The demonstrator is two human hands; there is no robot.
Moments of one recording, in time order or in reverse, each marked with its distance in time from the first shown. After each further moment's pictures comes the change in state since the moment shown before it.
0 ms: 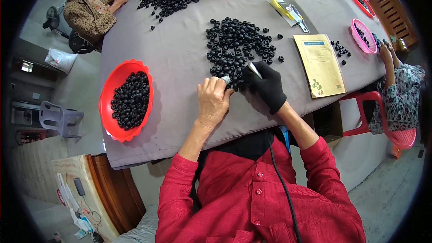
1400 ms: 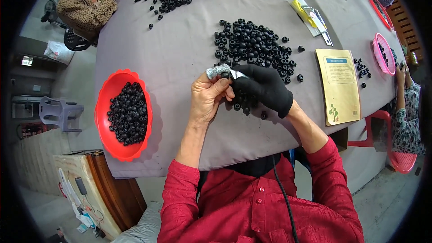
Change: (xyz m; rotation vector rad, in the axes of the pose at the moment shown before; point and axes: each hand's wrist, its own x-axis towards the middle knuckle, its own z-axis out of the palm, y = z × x) left_hand 0.052 -0.047 0.007 -1.673 0.009 -0.662; right_hand 0.067 -0.018 0.013 0.219 -0.502 0.093
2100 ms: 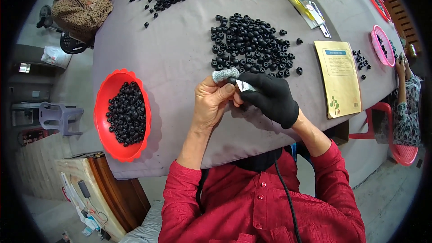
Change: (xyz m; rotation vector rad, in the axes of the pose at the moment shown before) left_hand -0.017 -0.004 0.015 -0.117 -0.143 -0.012; right_hand -0.032 -0.001 0.010 -0.152 0.055 -0.149
